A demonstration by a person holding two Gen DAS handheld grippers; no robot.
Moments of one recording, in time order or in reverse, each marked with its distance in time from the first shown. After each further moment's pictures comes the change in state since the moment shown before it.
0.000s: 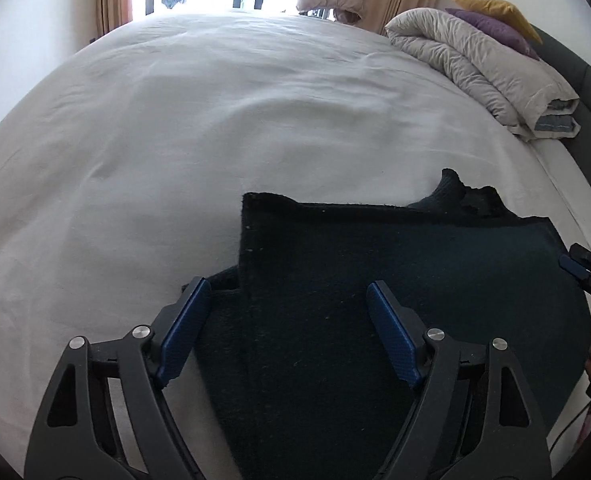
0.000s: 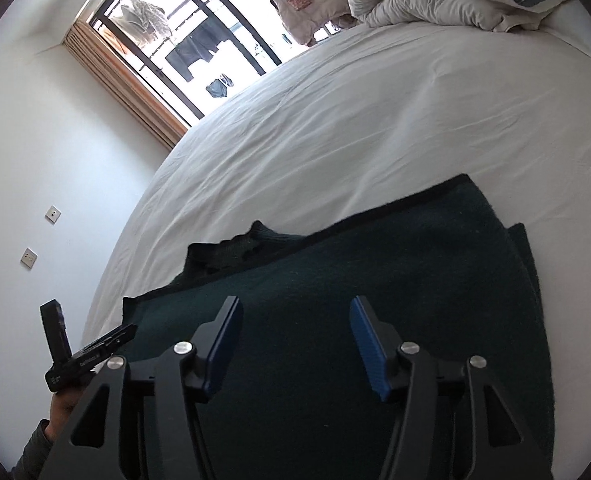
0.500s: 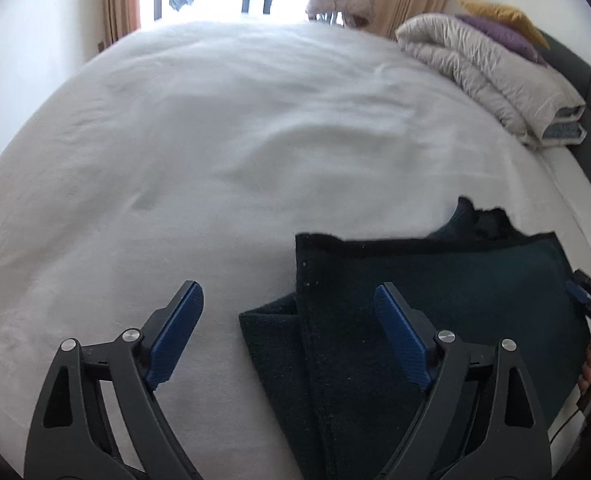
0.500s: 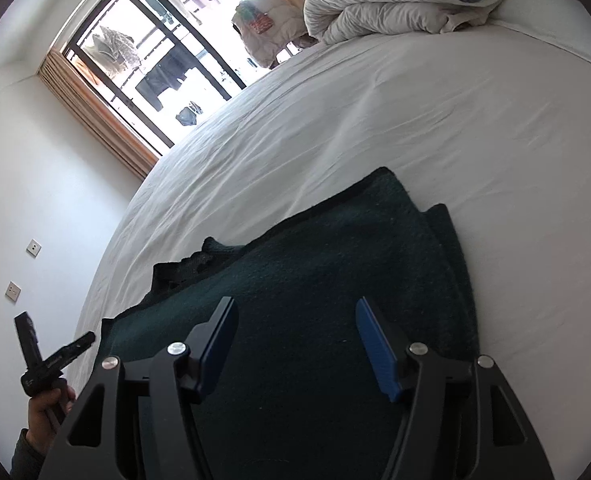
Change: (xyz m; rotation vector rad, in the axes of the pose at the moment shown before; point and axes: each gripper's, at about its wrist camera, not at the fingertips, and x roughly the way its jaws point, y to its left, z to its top) left arm 0.001 0.020 0.035 -0.006 0.038 0.013; right arm -0.016 -0.030 -0.013 0.079 -0.085 -0.057
